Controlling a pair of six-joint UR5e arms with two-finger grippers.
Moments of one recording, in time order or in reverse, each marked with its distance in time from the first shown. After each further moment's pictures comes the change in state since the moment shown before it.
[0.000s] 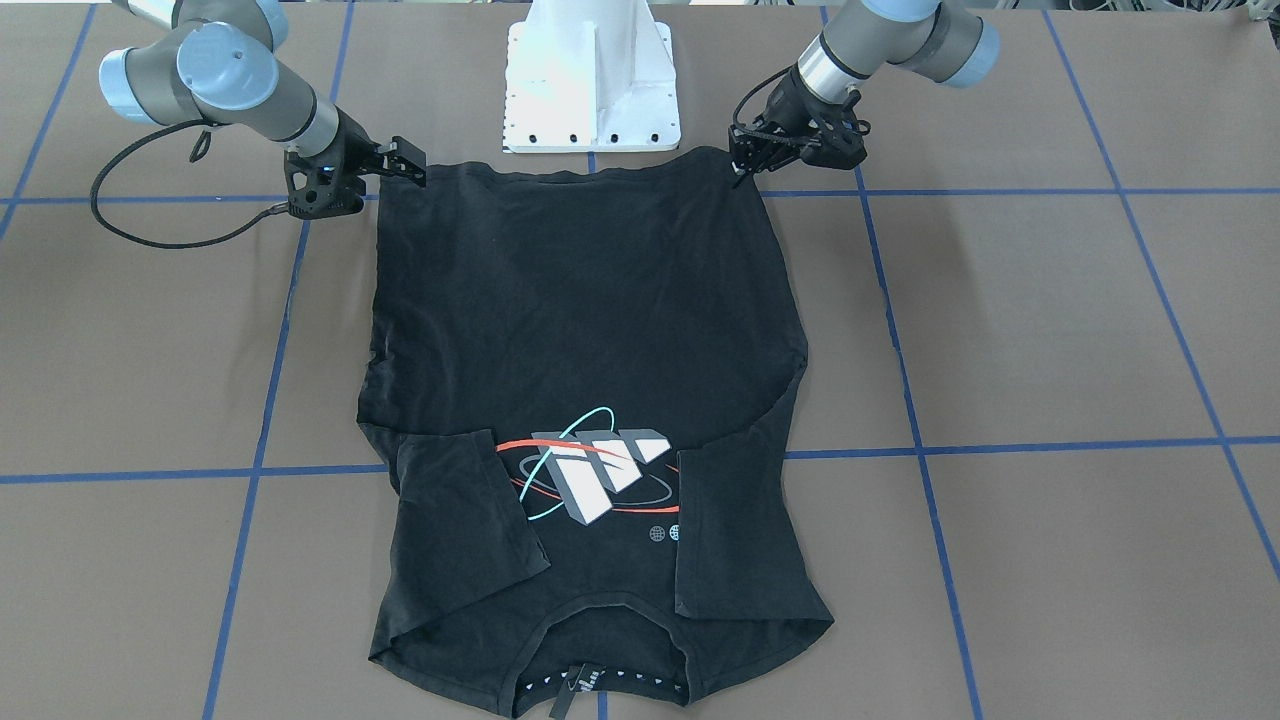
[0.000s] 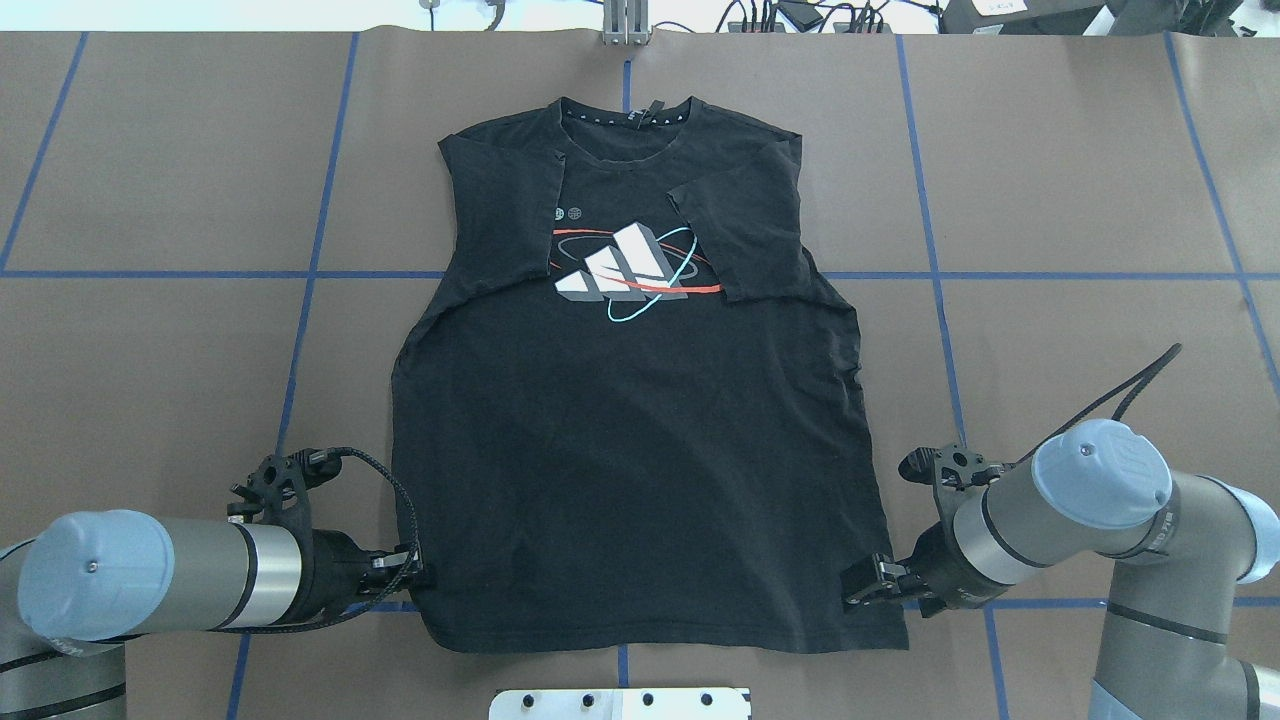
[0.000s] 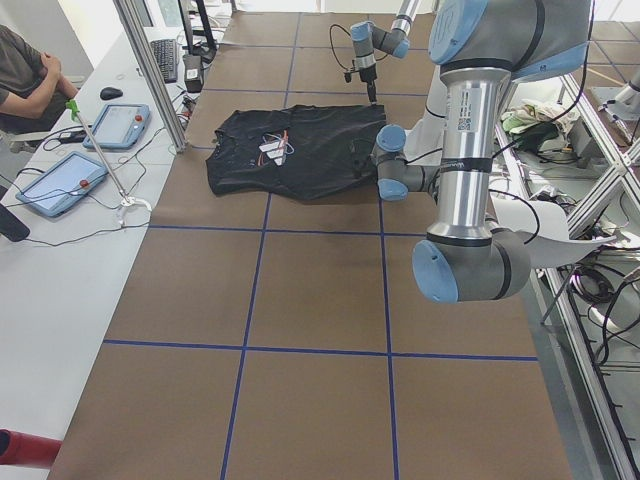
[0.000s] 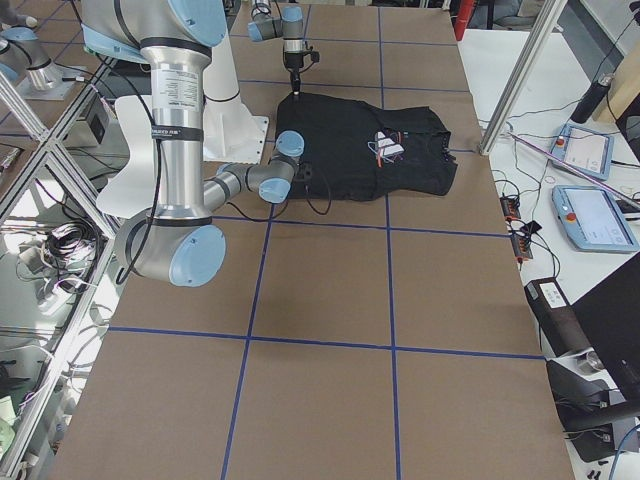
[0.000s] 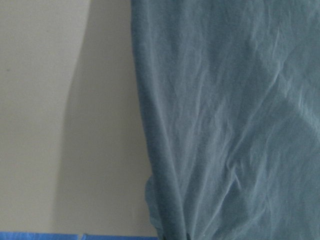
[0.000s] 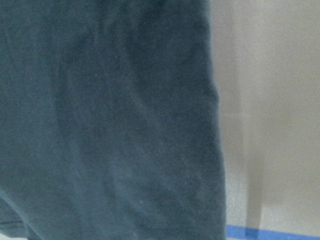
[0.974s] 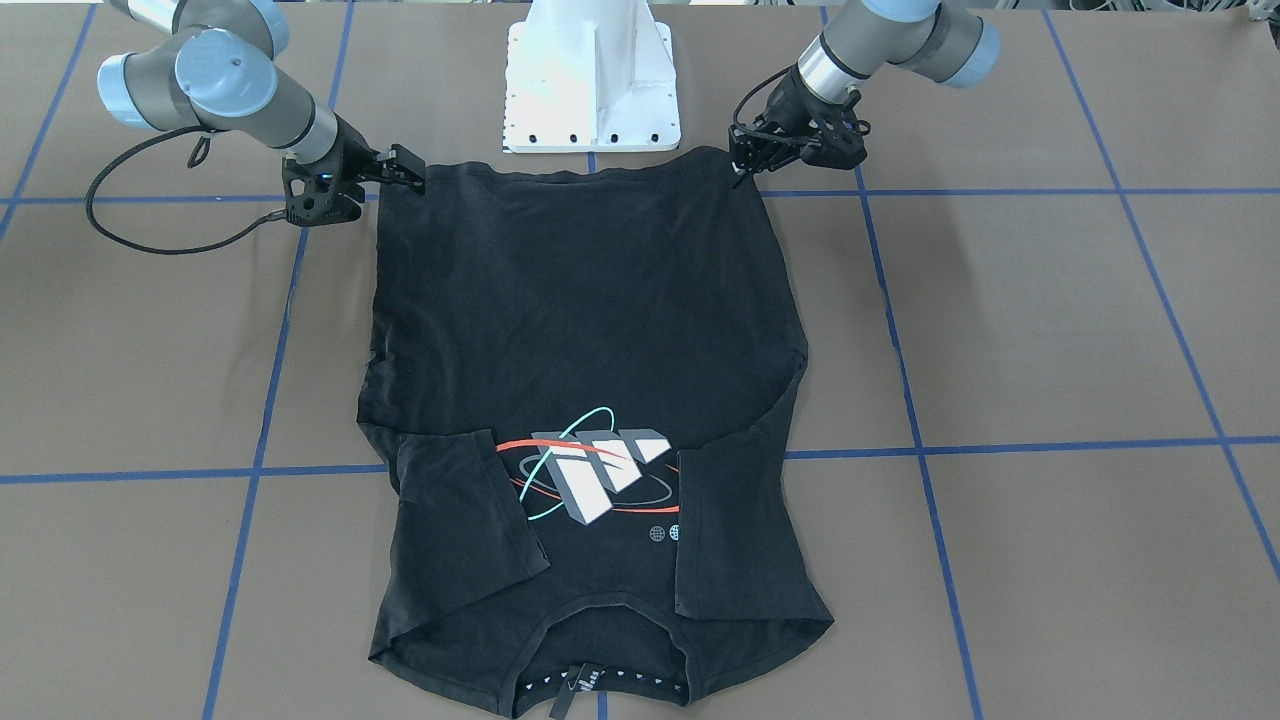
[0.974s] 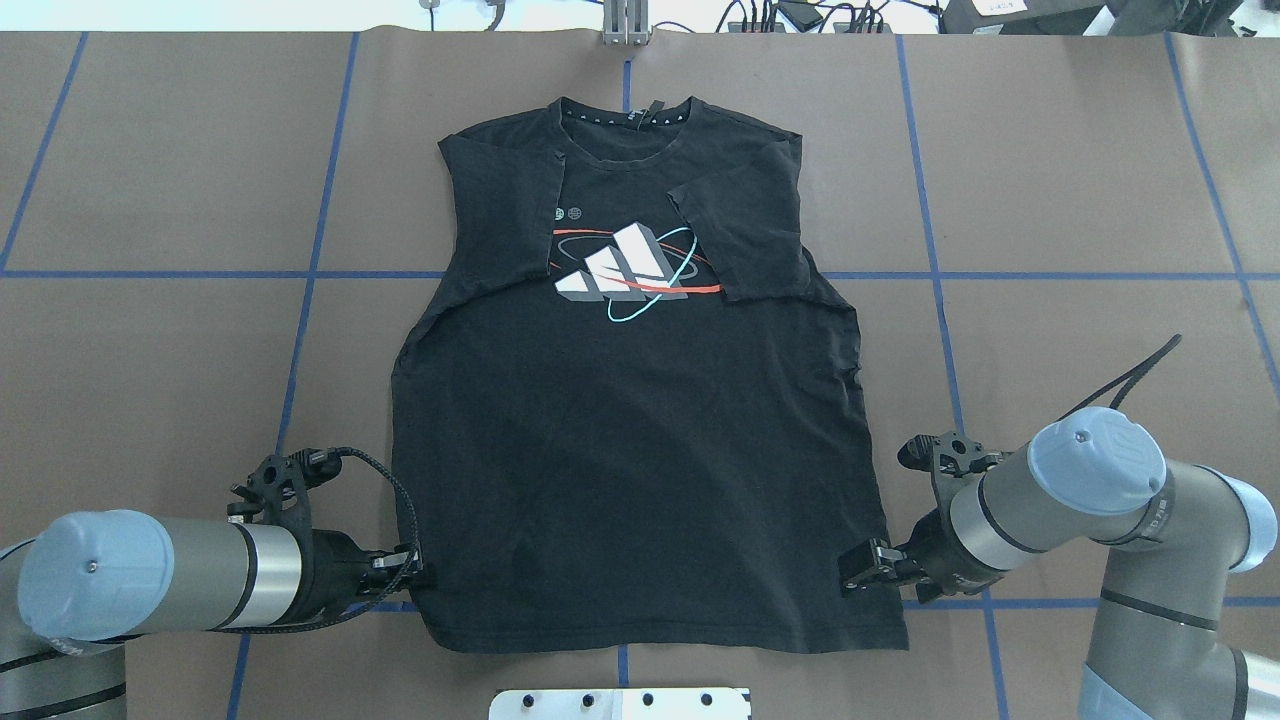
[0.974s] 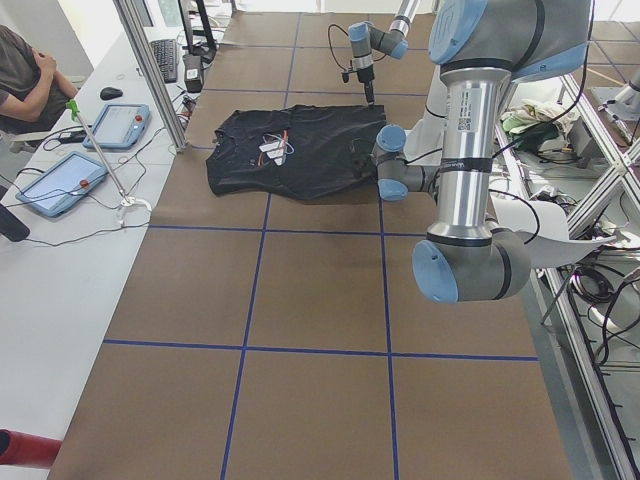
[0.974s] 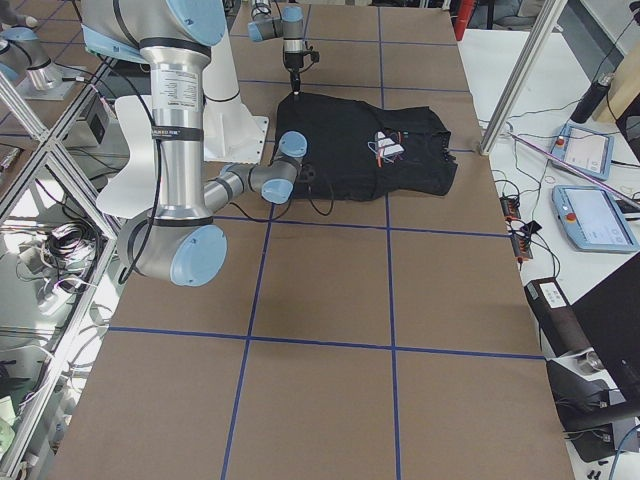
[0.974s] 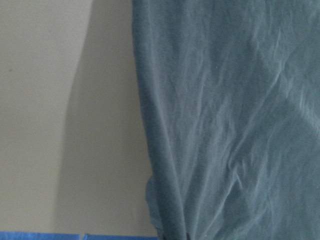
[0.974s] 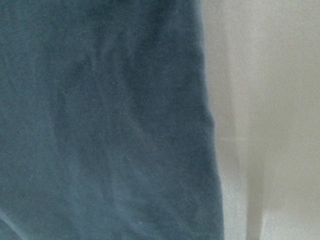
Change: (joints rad) left arm 0.000 -0.001 0.000 0.000 0.000 0.000; right arm 0.028 0.022 -0.021 -0.012 0.001 0.000
